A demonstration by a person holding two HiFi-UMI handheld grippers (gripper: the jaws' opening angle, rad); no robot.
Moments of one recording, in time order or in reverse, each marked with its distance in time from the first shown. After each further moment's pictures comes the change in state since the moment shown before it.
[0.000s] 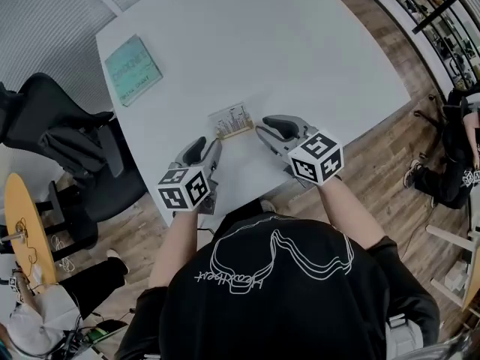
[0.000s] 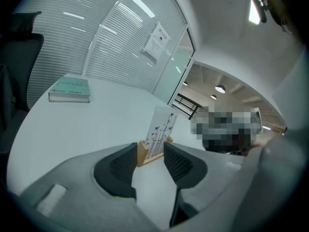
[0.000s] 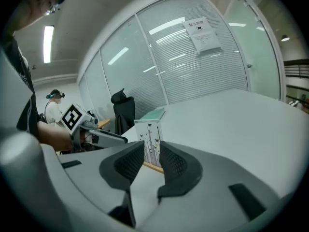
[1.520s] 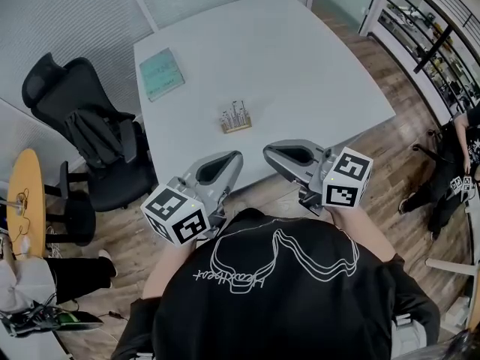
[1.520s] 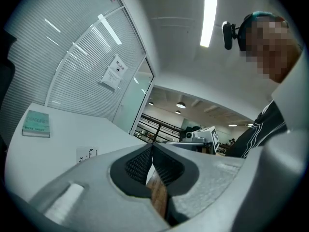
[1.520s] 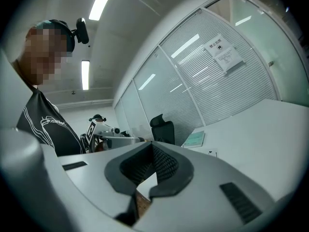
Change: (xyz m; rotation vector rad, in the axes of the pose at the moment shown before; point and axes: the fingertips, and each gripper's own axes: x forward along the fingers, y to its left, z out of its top) left arm -0.172 -0.227 0.039 0.207 -0.294 -0.358; right arm -0.177 0.165 0.064 -0.016 -0.268 0.399
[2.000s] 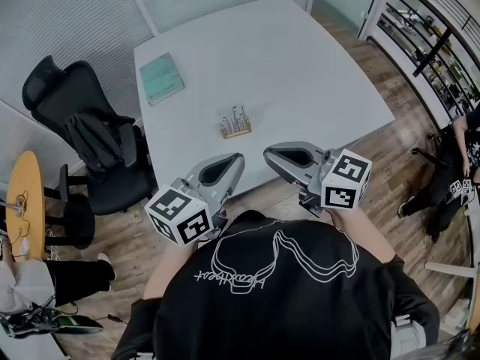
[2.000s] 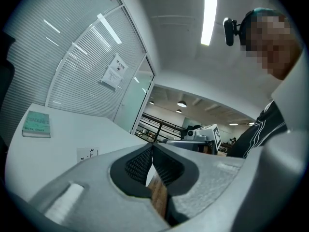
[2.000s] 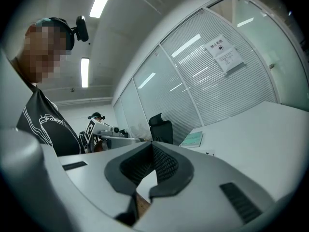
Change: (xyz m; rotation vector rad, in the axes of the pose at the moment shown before) left arm 0.008 0.005 -0.002 0.004 0.012 0.011; right arm 0.001 -0.007 0.002 -0.018 0.015 -0.012
